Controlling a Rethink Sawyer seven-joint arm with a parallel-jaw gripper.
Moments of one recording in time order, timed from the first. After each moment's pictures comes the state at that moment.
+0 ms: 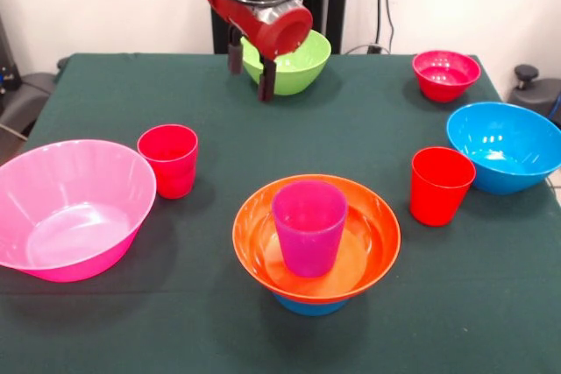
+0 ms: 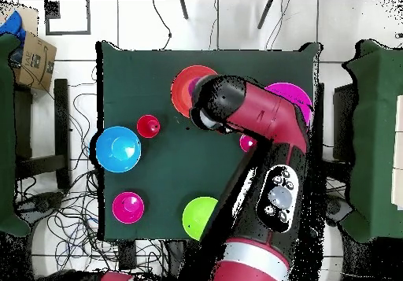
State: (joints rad) arm -0.10 -0.54 -0.34 1.34 0.23 0.92 2.26
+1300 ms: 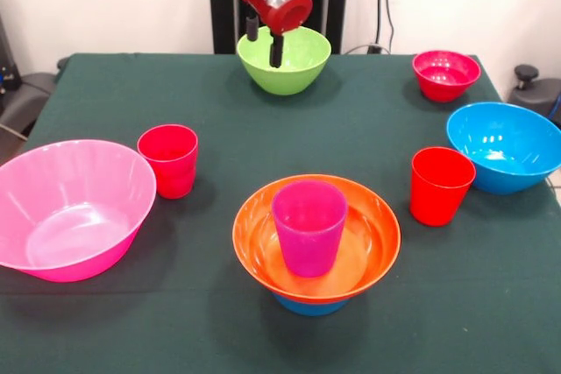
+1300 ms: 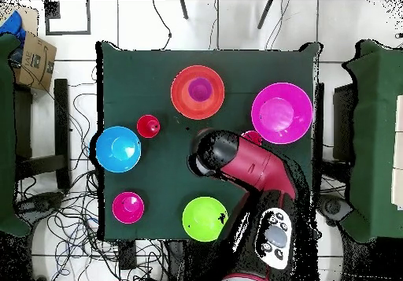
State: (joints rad) arm -0.10 -0.62 -0.33 1.69 0.21 0.75 2.26
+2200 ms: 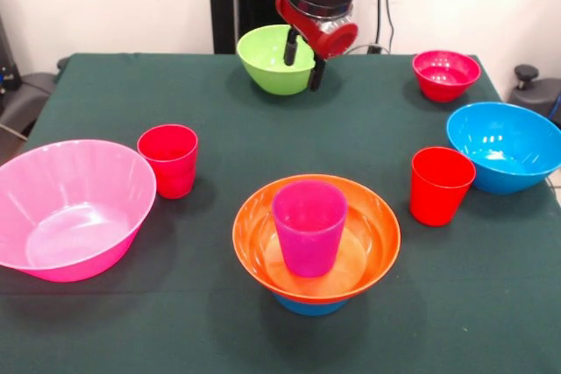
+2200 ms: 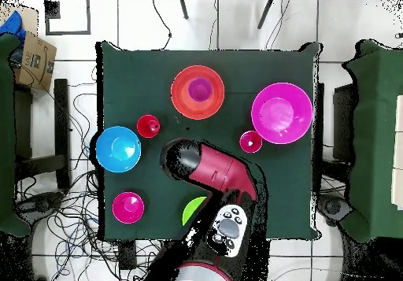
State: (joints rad) arm 0.06 -0.55 -0.37 1.74 0.27 0.60 2.33
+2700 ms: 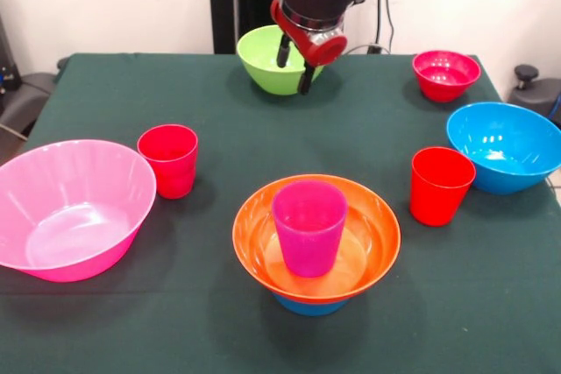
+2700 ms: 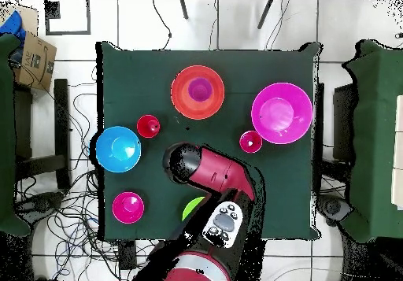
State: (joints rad) arm 0.07 -0.49 -0.40 1.74 0.27 0.60 2.35
